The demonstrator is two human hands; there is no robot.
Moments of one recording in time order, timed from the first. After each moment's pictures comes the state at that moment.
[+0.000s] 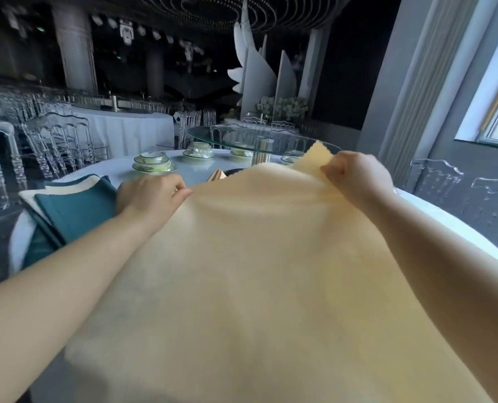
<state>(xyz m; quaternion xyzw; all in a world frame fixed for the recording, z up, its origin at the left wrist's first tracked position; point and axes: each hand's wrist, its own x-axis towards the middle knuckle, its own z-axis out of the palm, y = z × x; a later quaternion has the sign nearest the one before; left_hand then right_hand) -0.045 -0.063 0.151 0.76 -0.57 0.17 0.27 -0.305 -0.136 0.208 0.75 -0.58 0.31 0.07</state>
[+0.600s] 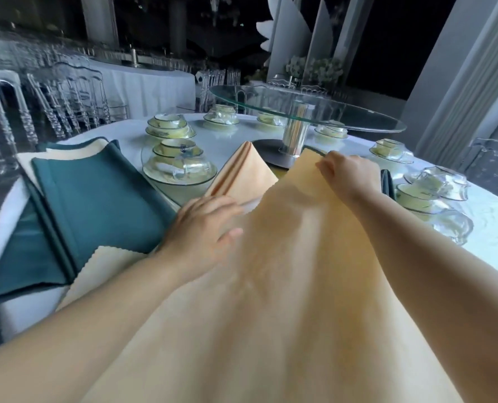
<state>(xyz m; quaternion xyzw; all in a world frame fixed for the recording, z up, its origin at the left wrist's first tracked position) -0.035 -0.120 0.058 0.59 -0.71 0.11 0.37 -0.233 -0.269 0.137 0.80 -0.53 0.20 0.19</state>
